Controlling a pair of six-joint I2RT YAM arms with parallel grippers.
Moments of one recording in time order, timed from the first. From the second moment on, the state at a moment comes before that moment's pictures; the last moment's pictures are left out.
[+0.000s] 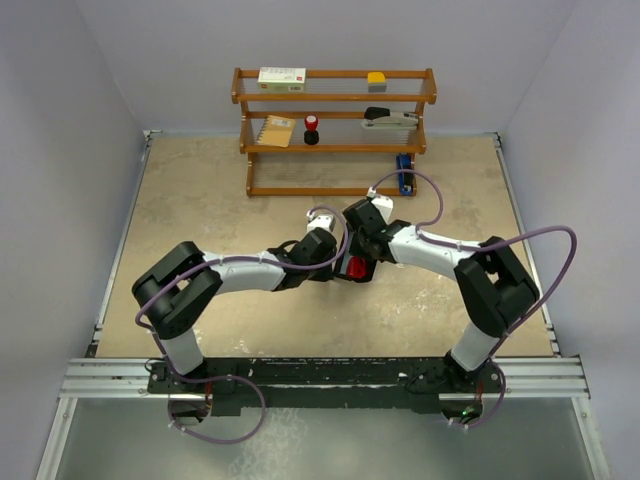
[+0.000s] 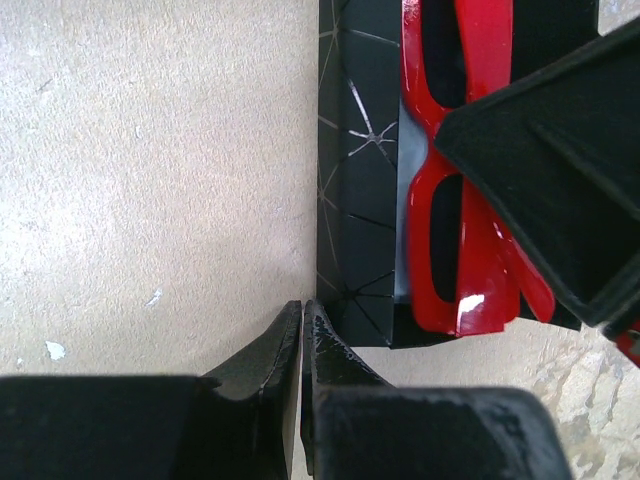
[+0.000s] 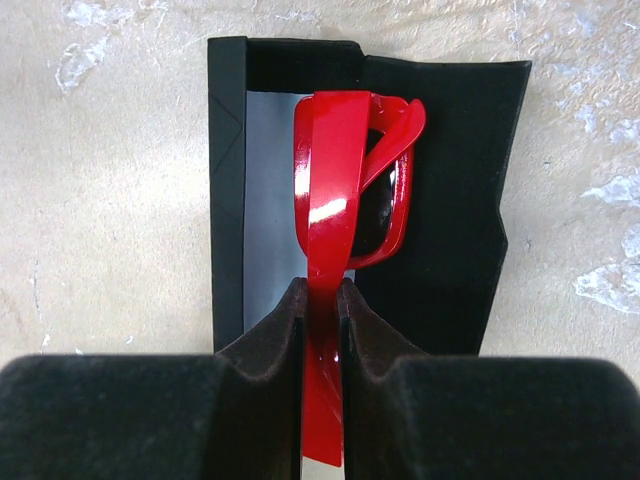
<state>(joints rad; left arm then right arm) -0.88 1.75 0.92 0.01 -0.21 -0.68 0.66 1.68 1.01 -0.33 0.35 0.80</state>
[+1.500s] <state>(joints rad) -0.89 1.75 0.92 0.01 -0.21 -0.68 0.68 1.63 1.01 -0.32 0.32 0.78</state>
